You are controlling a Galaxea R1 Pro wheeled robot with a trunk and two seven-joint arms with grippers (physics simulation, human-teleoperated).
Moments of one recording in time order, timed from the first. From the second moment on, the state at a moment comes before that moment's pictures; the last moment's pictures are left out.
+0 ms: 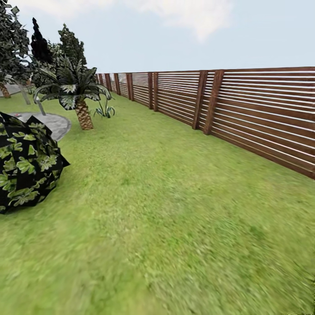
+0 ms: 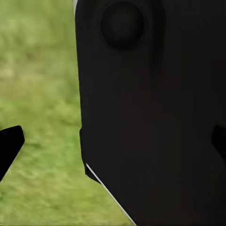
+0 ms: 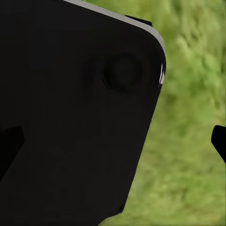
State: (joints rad) left arm 0.00 0.02 0.00 -0.12 0.00 0.00 0.00; right arm -0.06 -0.02 0.04 0.00 0.20 -0.19 0.00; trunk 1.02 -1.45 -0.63
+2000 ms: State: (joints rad) left arm 0.00 0.02 0.00 -0.12 0.00 0.00 0.00; right arm -0.06 -0.02 0.04 0.00 0.19 -0.20 0.00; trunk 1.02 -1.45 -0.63
